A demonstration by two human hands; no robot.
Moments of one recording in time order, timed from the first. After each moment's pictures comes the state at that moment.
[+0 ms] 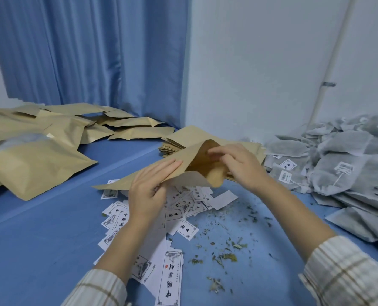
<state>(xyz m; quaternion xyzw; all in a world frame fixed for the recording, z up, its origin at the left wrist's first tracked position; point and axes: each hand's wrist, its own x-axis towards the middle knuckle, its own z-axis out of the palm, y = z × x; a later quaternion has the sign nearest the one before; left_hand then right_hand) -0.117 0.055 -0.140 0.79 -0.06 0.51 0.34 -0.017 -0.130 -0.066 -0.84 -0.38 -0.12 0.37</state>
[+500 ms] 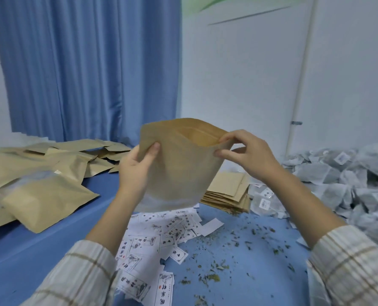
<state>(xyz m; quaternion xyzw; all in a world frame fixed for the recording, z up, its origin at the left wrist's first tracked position) -0.143 0.035 0.008 0.62 -0.05 0.48 0.61 -0.048 -0.184 0.050 -0.77 -0.40 -0.23 0.43</state>
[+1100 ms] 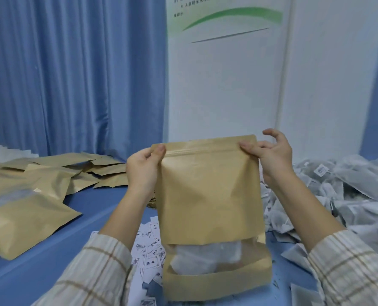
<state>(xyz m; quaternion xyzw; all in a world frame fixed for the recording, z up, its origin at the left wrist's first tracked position) -0.105 0.000 0.049 0.65 0.02 0.42 0.64 -0.018 -0.238 0.074 -0.58 -0.21 -0.20 0.76</state>
